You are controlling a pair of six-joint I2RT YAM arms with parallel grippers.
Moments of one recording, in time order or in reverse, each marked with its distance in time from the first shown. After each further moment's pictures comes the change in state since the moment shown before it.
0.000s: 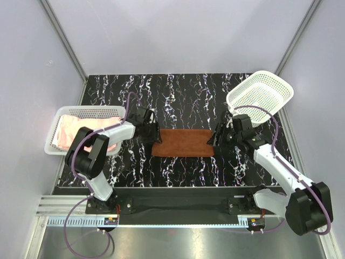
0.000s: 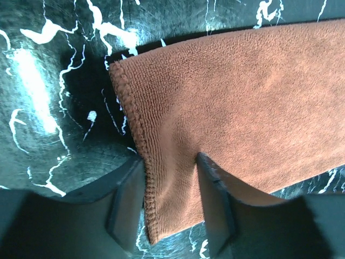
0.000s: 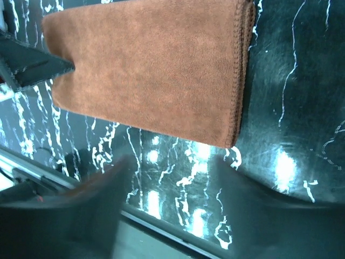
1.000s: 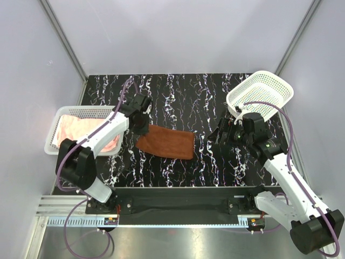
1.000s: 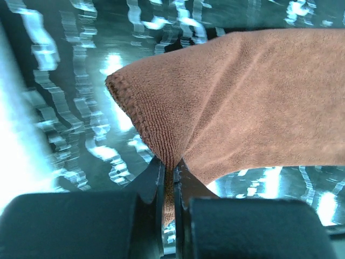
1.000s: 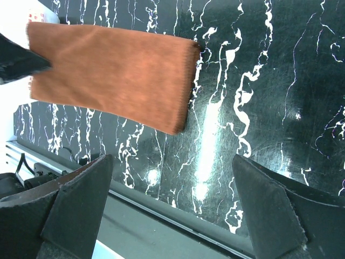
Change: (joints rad) left arm -0.020 -0.141 0.255 -0.480 -0.283 0.118; right arm 0.000 -0.204 0.118 -0.173 0.009 -0.018
